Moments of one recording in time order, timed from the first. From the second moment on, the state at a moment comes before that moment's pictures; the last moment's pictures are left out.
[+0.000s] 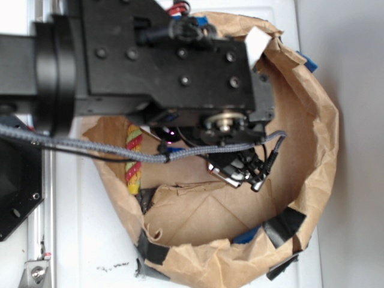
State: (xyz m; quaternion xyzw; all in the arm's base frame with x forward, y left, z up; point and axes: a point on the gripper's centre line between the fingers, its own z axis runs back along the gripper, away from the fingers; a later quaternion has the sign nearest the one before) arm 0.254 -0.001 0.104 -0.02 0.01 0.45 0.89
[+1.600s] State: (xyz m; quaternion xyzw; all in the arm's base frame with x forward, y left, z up) arm 0.287 0.014 0.029 0.02 -0.01 0.48 0.87
